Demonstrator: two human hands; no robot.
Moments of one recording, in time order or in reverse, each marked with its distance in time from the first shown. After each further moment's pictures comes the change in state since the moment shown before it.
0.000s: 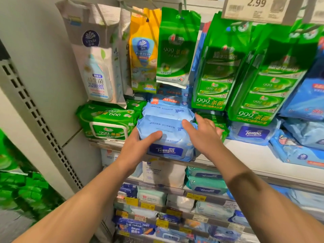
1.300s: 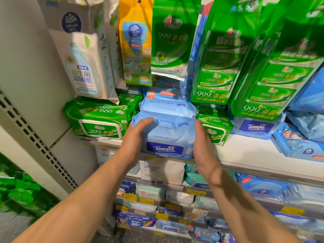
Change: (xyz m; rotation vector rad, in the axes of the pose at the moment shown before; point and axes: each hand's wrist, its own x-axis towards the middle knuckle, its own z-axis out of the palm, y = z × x) left_hand 0.022 0.008 0.021 -0.309 0.055 -0.188; right_hand -0.017 0.021 0.053 1.074 0.040 0.200
